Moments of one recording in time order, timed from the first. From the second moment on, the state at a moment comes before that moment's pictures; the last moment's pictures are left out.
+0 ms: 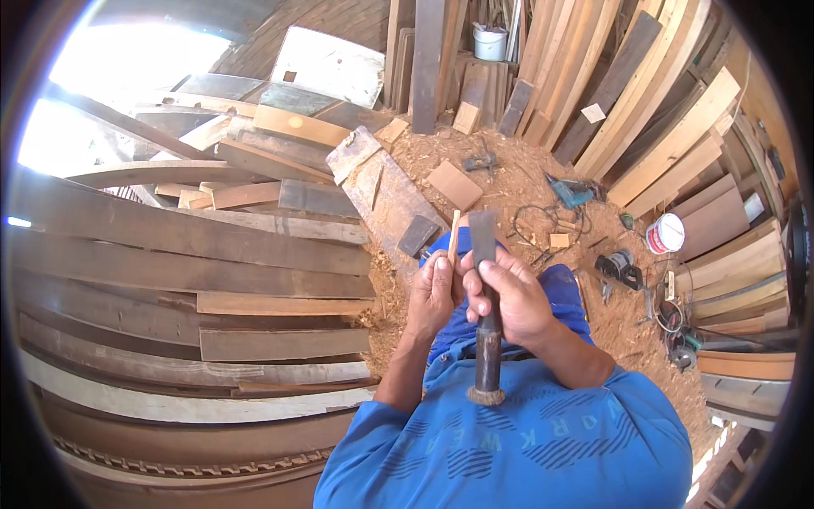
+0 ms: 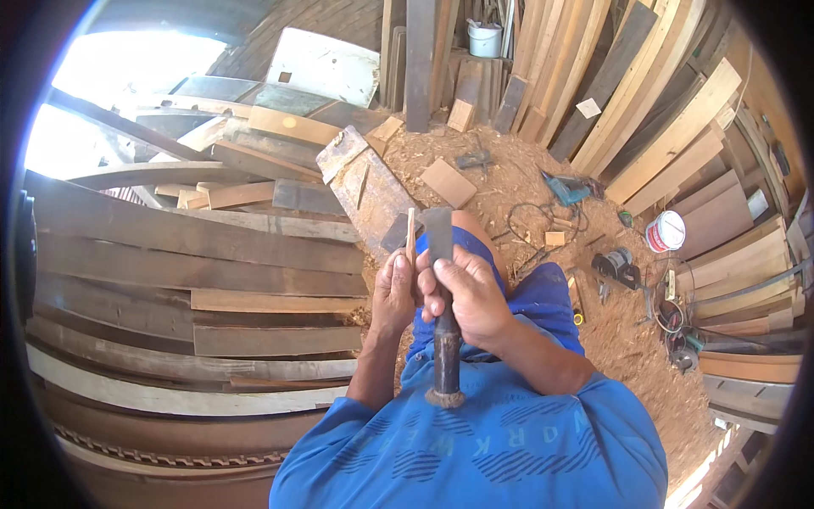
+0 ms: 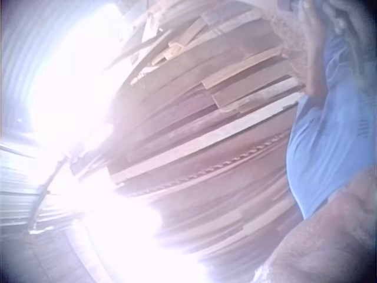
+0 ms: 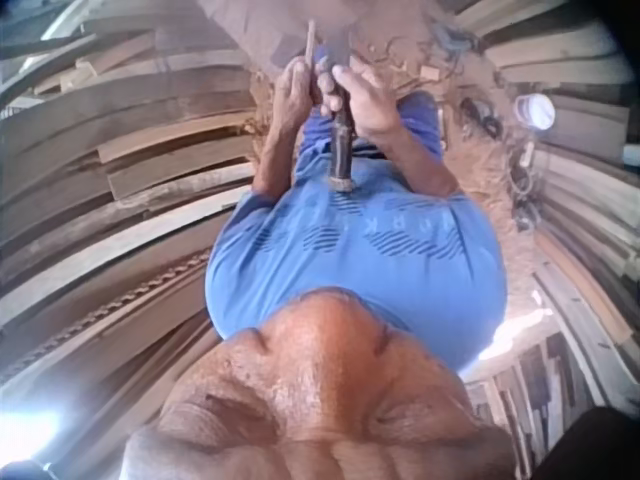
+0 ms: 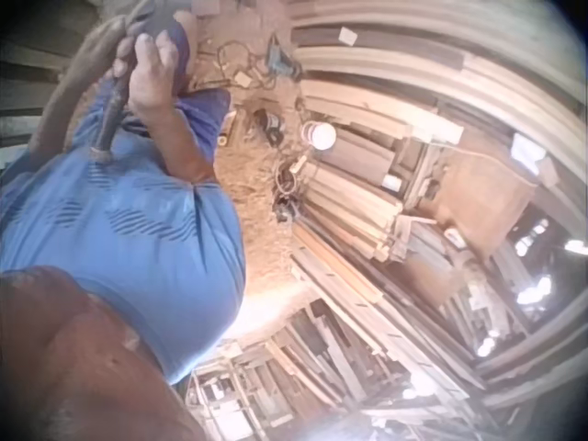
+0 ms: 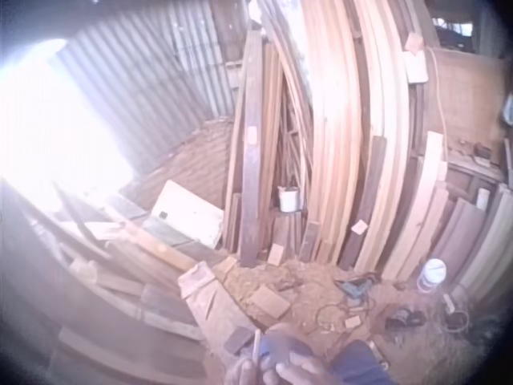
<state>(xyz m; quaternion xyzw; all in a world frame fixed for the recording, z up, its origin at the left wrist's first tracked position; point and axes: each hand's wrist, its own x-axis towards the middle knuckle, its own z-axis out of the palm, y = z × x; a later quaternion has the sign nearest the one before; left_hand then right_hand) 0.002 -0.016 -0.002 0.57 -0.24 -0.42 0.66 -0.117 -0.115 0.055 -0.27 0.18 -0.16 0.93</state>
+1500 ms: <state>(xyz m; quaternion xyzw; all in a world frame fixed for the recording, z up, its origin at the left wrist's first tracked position) -0.042 0.025 -0.003 0.59 -0.26 -0.47 0.60 -0.152 -0.092 0.102 -0.44 0.09 -0.19 0.87</state>
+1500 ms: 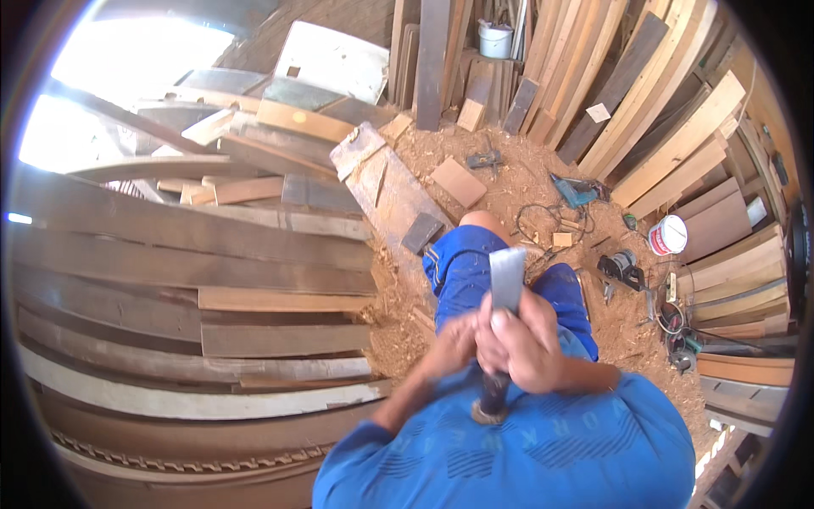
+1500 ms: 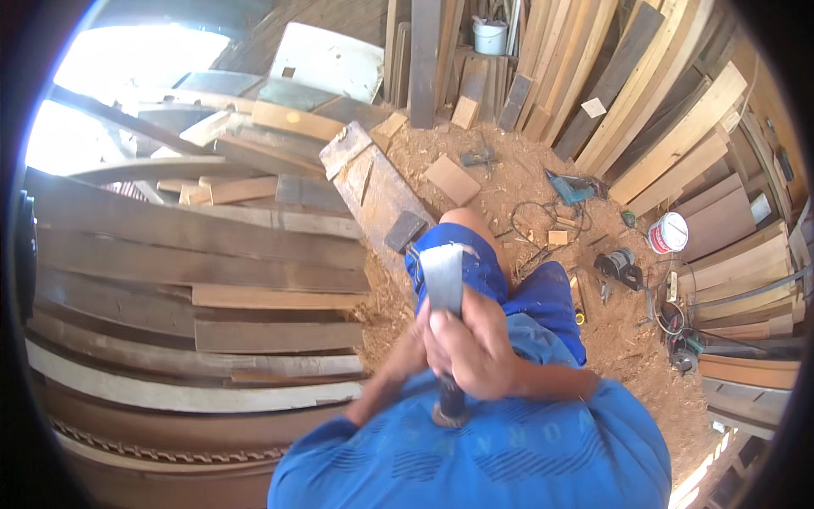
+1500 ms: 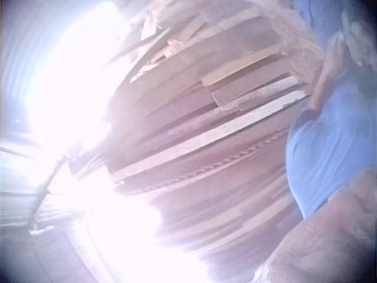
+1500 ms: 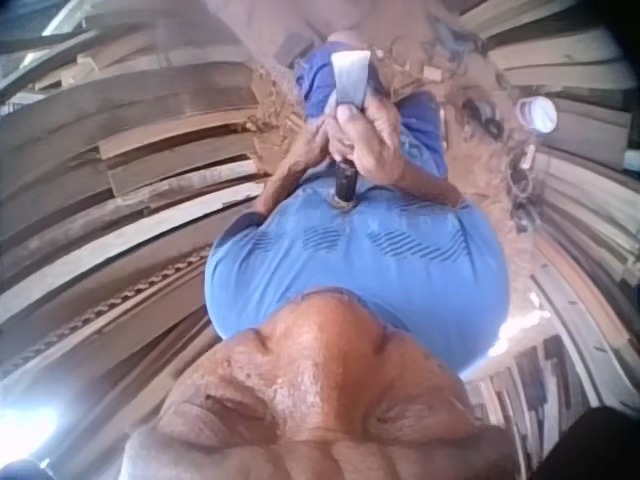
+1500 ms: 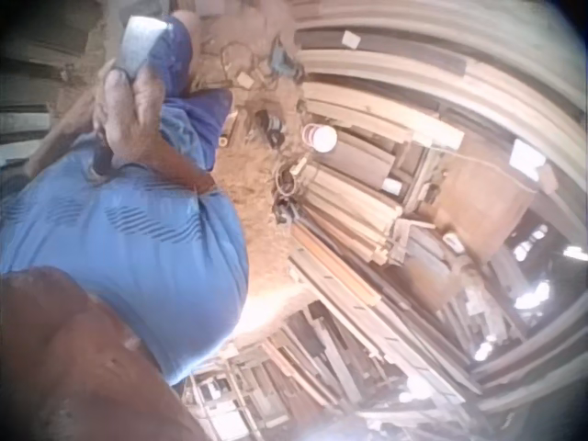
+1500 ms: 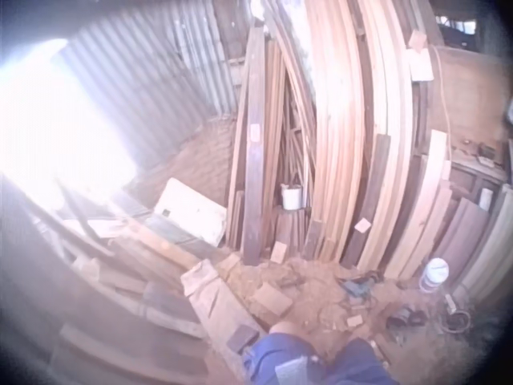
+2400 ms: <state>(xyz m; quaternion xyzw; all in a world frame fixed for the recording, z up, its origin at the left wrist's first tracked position) 0.005 -0.010 -0.002 0.44 -0.18 -0.48 0.74 -0.104 -0.116 0.045 -0.32 0.21 -0.22 0.90</state>
